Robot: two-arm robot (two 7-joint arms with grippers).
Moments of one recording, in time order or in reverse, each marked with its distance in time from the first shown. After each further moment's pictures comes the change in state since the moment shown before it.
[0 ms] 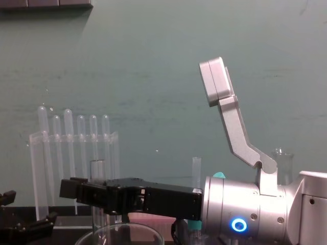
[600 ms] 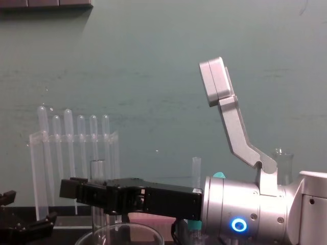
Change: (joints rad) left arm 0.000 0.000 0.000 0.000 0.000 0.000 0.000; right arm 0.000 0.000 0.000 0.000 0.000 0.000 0.000
